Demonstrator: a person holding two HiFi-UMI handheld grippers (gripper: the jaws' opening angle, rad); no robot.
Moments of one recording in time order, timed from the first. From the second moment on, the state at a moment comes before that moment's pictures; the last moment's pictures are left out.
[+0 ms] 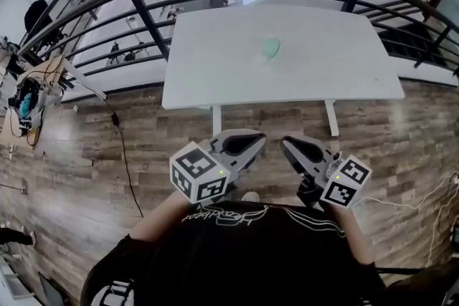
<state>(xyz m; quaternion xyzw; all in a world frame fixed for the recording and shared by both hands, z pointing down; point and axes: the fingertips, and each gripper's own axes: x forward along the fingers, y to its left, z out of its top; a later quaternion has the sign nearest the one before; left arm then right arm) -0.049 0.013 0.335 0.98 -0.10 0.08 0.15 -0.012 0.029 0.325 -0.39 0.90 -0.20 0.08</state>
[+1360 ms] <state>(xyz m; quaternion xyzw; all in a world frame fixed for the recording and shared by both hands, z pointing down) -0.002 -0.138 0.357 0.98 -0.13 0.09 0.15 0.051 -0.126 0.339 -0.38 0.89 -0.21 0.13</state>
